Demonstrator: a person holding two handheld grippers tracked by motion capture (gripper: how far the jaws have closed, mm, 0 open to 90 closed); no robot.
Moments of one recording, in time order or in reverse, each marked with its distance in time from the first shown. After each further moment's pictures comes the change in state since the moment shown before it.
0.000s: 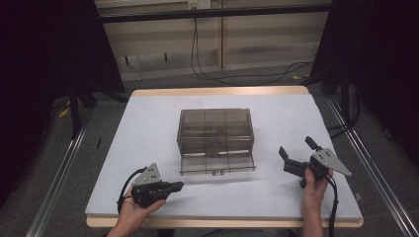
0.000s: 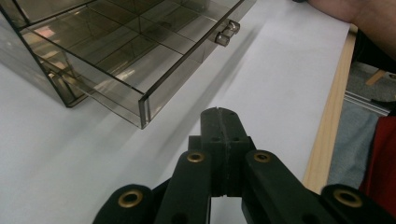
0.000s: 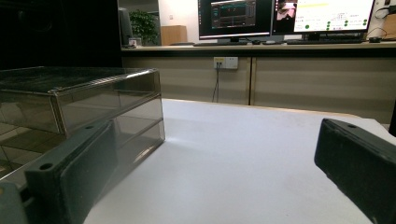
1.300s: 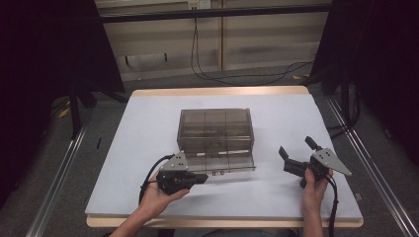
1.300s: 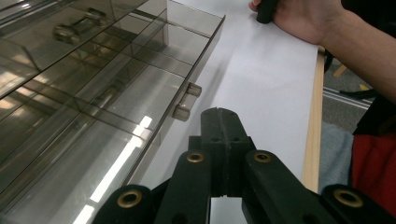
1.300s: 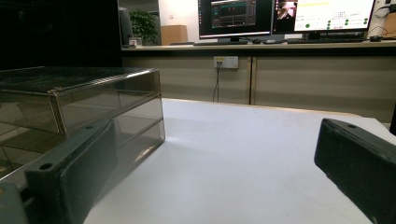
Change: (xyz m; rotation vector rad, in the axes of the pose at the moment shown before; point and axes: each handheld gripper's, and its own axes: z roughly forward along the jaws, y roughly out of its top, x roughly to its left) left arm -0.010 0.054 0.049 0.030 -0.123 0.080; right arm -0.001 0.000 0.001 0.000 0.003 -0.002
